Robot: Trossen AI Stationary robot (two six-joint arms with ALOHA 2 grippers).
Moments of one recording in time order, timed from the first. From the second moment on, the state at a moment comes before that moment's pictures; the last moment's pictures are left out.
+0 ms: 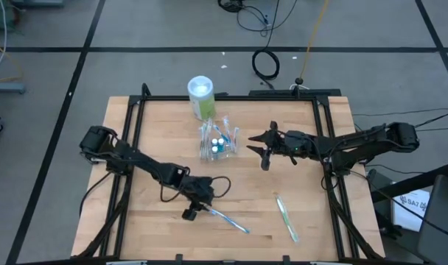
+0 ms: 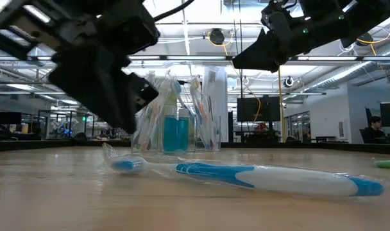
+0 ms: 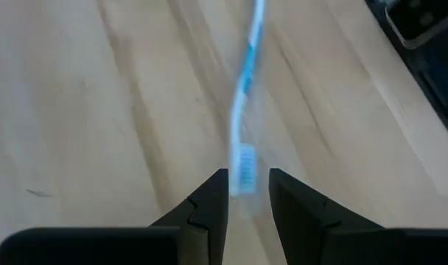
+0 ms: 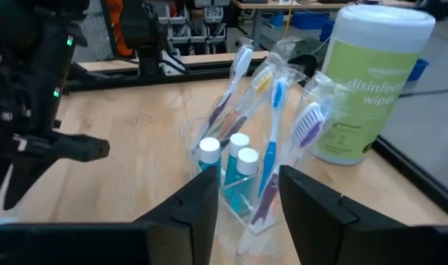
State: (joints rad) left arm -0.31 1.72 0.86 0.02 0.24 -0.06; right arm -0.03 1.19 0.53 0.41 0.21 0.05
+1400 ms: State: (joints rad) left arm -0.39 1.72 0.86 -0.05 0.05 -0.07; right arm 0.09 1.19 0.53 0.42 0.22 0.09
